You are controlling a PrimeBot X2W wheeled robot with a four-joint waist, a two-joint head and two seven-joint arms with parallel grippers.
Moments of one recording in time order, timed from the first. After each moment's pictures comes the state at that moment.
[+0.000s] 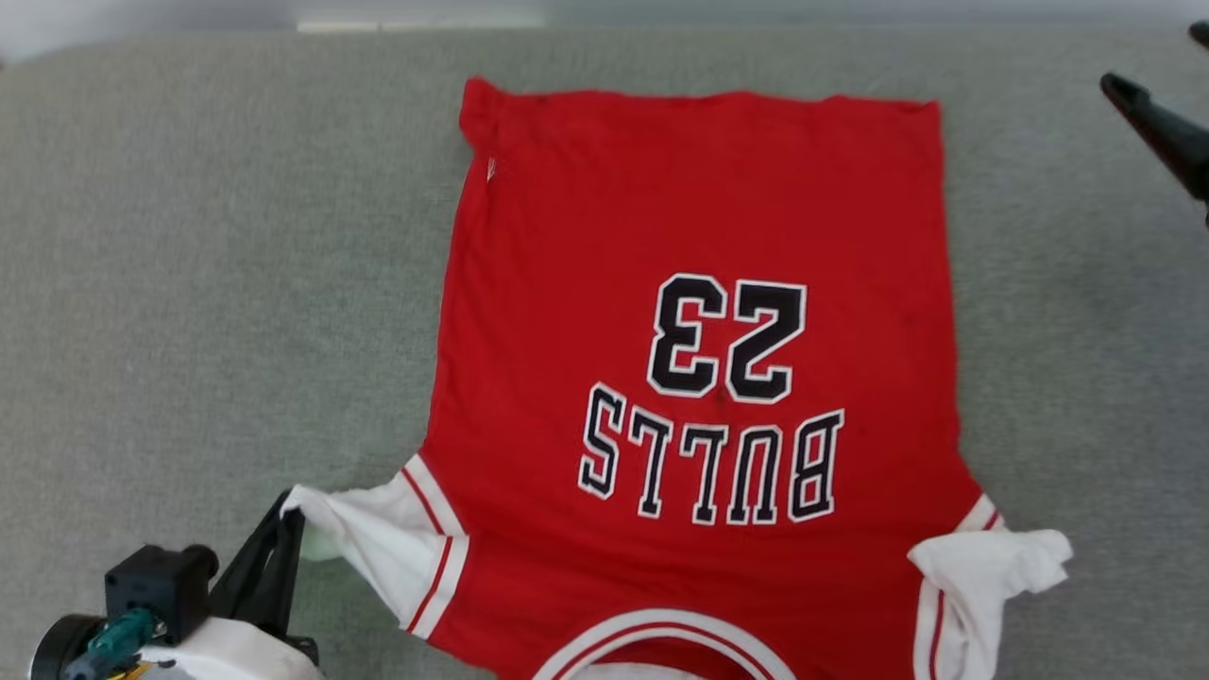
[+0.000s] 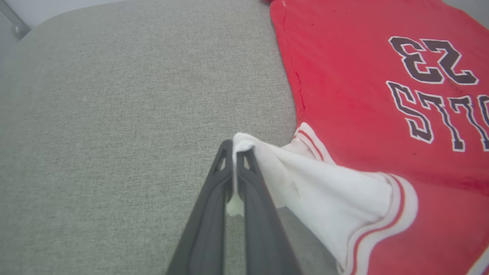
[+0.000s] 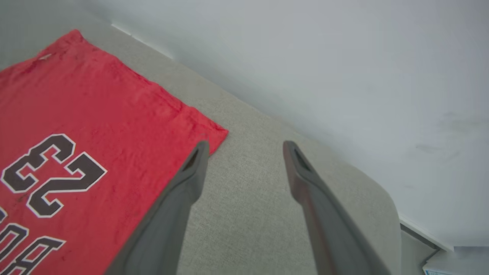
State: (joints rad) left arm -0.02 0.84 -0.61 -0.19 -0.86 0.42 -0.25; right arm -0.85 -0.79 0.48 0.13 0.65 0.13 0.49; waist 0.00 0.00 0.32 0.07
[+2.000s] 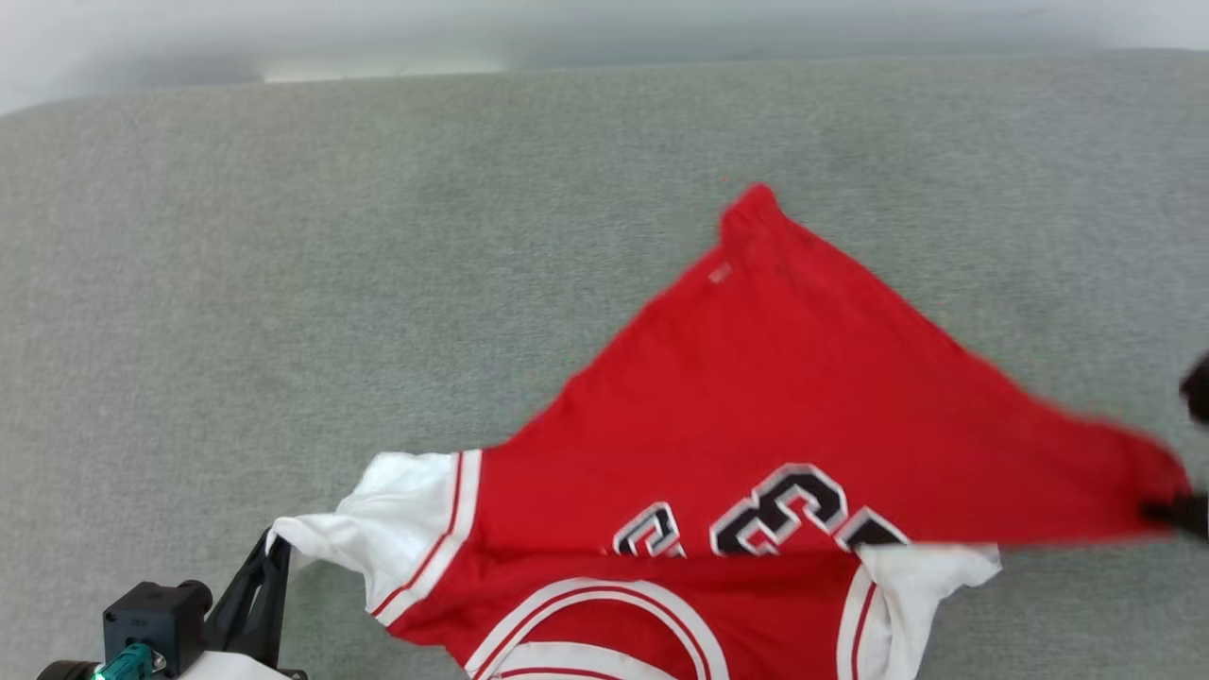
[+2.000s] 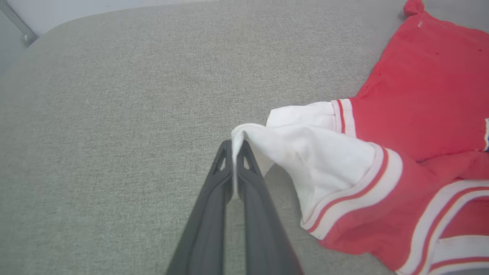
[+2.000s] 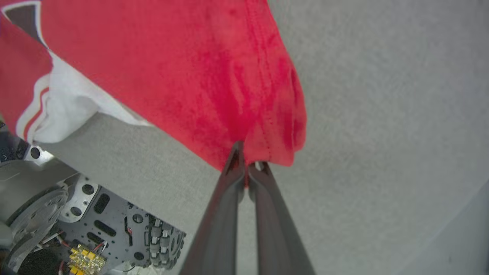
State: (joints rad) left arm 0.04 0.81 -0.58 -0.18 -0.82 0.45 -0.26; right arm -0.66 -1.18 0.87 -0.05 1.05 0.13 0.68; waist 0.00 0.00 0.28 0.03
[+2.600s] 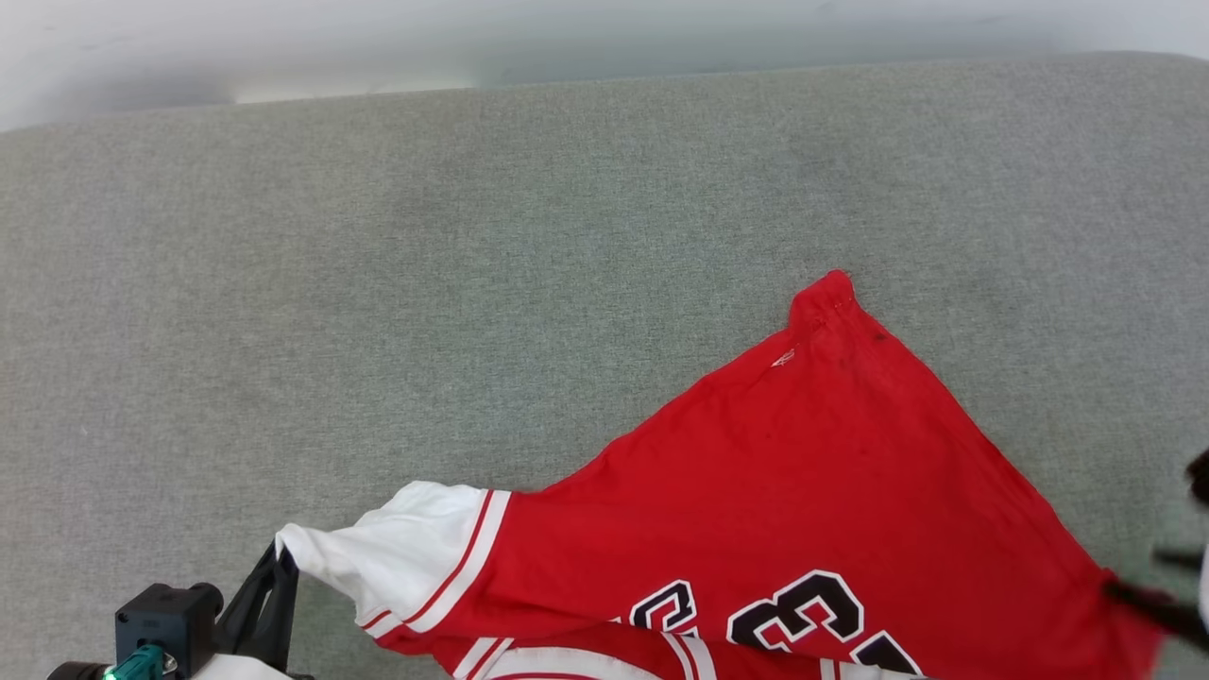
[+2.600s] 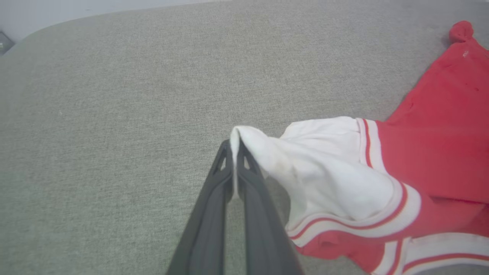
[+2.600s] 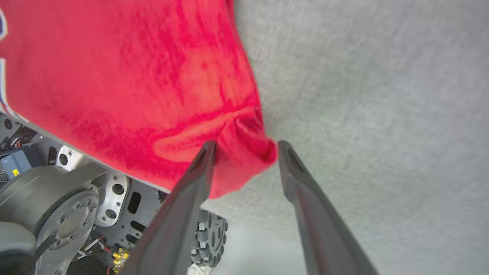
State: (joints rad) left arm 0.04 0.81 -0.60 -0.20 -0.82 0.46 -0.23; right arm -0.28 -1.10 0.71 0.04 1.03 0.13 0.54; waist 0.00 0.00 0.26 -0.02
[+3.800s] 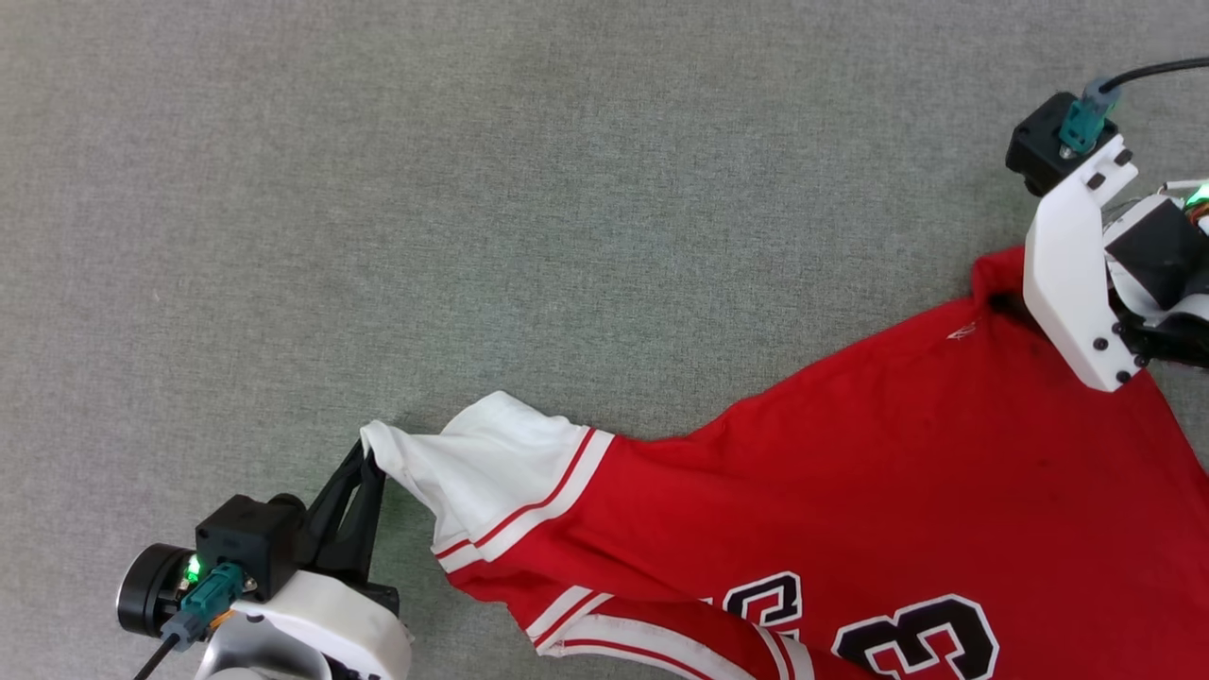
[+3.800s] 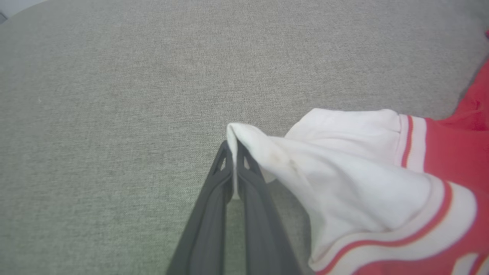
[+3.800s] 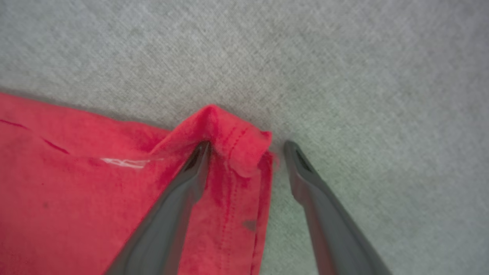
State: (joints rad) left arm -0.17 0.72 -0.67 -0.19 -0.72 0.41 -0.21; right arm -1.04 -0.77 0.97 0.25 0.83 0.13 0.92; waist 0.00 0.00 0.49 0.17
